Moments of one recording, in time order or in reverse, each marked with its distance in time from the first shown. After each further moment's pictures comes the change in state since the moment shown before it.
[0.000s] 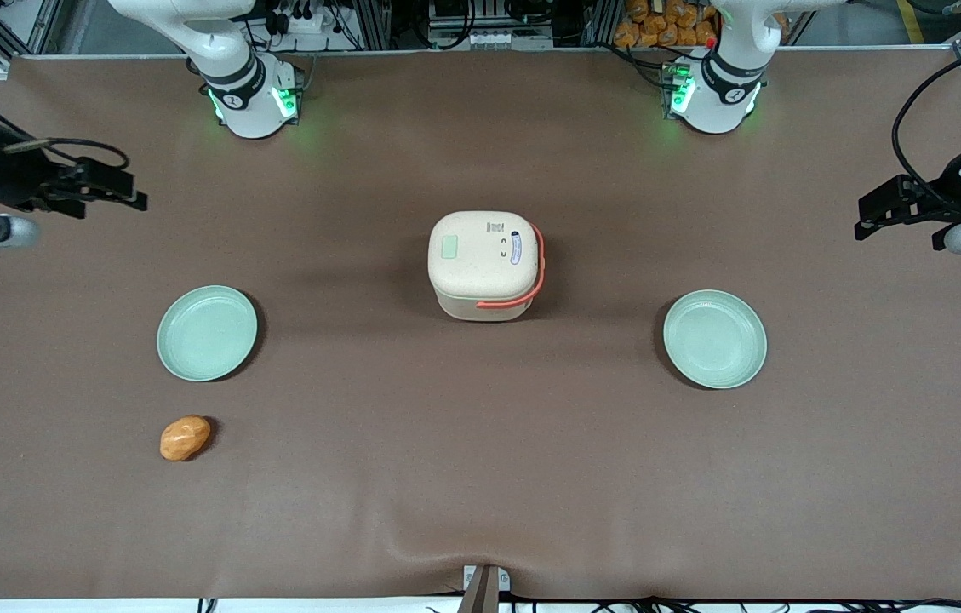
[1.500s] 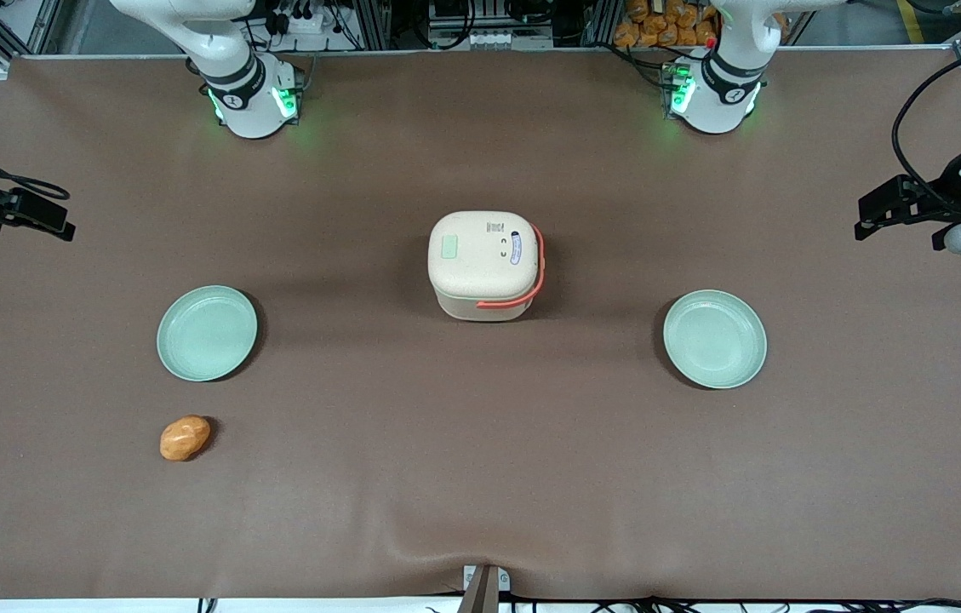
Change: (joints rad) arm -0.105 0.006 -0.017 -0.004 -0.214 0.088 0.038
